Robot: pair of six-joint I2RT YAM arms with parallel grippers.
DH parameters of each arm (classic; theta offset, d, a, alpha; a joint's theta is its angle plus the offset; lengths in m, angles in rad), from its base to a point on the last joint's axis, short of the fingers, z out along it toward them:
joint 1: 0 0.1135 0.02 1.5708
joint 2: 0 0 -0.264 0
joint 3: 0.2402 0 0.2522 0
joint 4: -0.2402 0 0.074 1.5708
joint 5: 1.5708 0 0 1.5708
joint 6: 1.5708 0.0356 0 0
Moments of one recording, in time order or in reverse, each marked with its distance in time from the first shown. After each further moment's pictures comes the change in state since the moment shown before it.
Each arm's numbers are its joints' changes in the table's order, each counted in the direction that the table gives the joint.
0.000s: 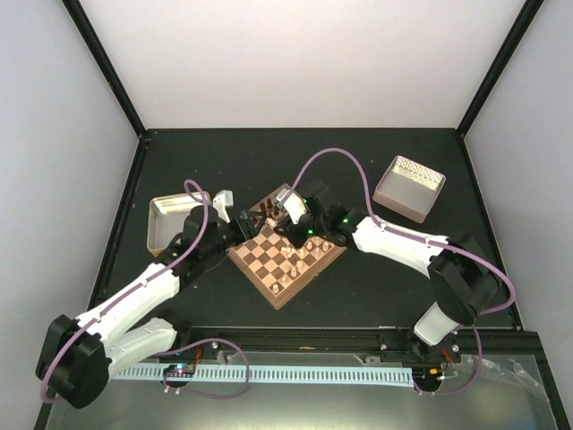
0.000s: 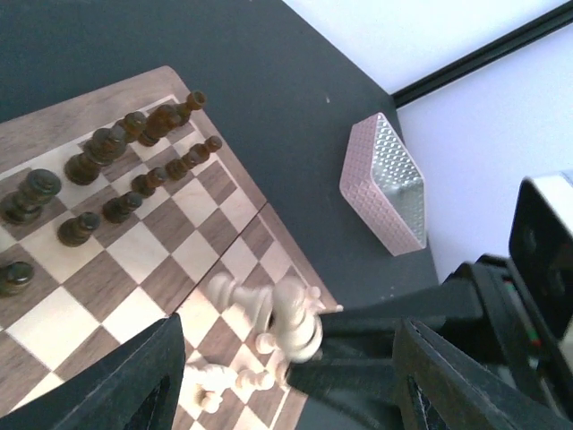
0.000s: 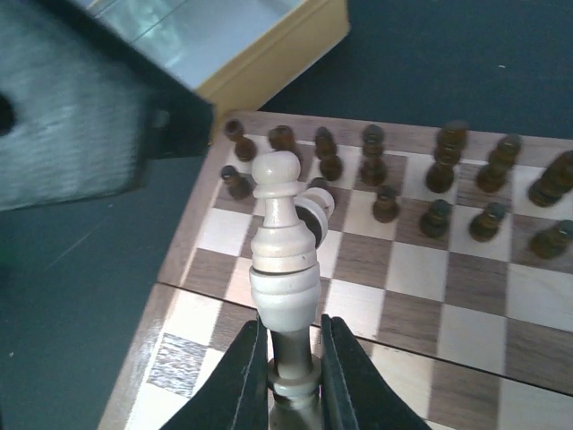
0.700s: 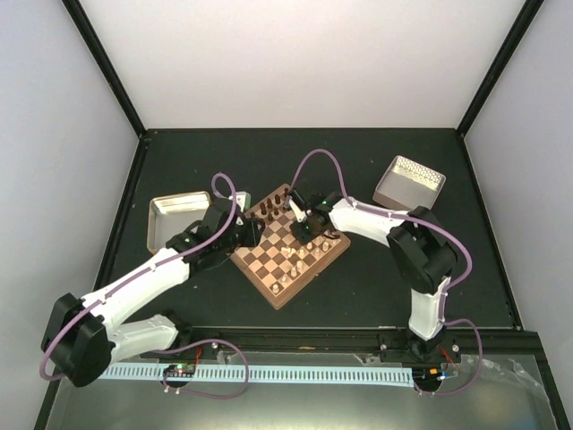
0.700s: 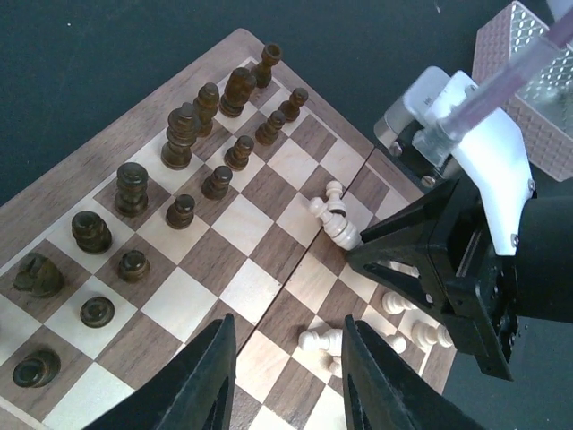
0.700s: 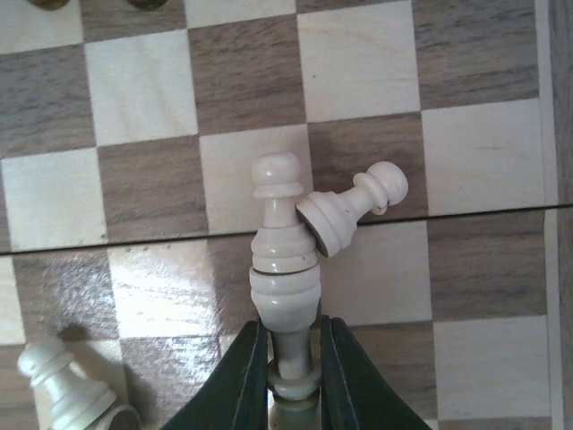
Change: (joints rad) left arm -0.104 -0.152 0.188 -0.305 -0.200 0.287; right arm -0.044 -0.307 0.256 -0.434 0.286 0.098
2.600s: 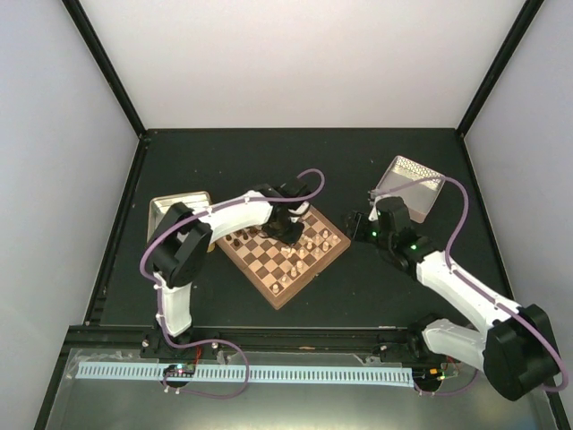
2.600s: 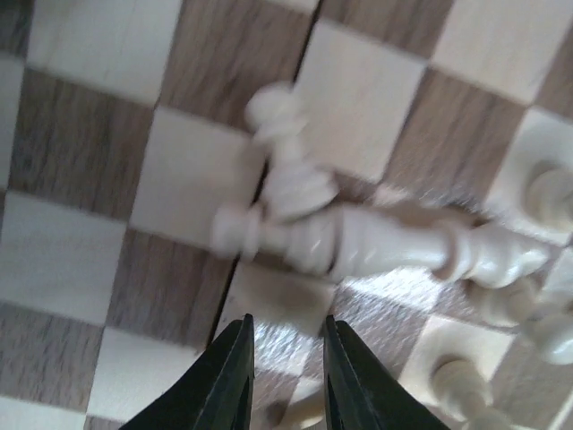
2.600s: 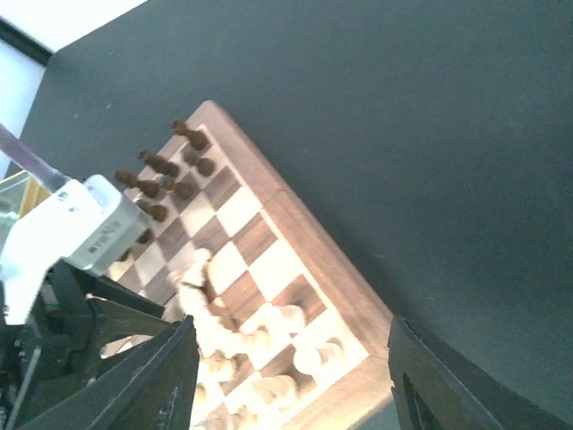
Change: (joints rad) left arm -0.129 -0.825 0.705 -0.534 0.030 0.324; right arm -0.286 0.847 -0.718 0.449 -0.040 0.518
